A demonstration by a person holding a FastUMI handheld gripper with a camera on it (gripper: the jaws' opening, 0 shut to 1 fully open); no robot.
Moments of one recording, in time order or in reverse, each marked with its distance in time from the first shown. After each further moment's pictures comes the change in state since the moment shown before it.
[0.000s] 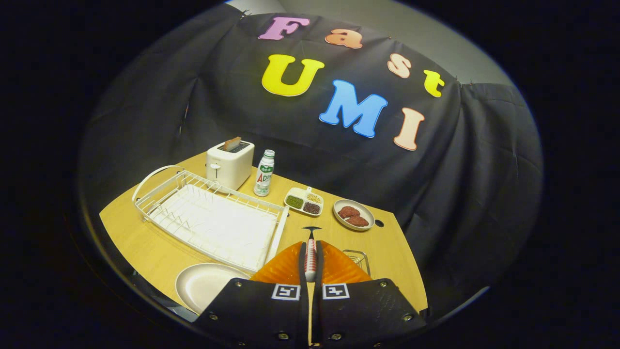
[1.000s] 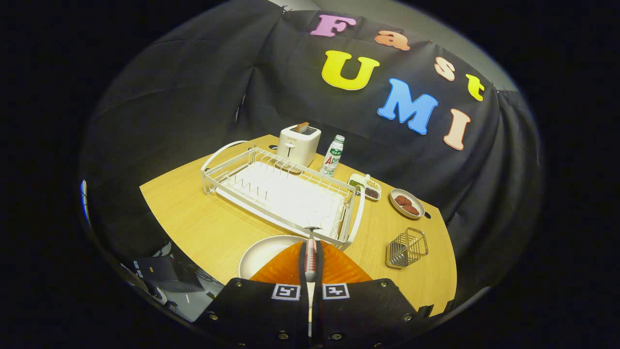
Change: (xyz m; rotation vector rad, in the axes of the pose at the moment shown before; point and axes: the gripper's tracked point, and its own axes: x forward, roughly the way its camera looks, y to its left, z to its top) arm -0.051 0.118 -0.062 -0.076 0.049 0.230
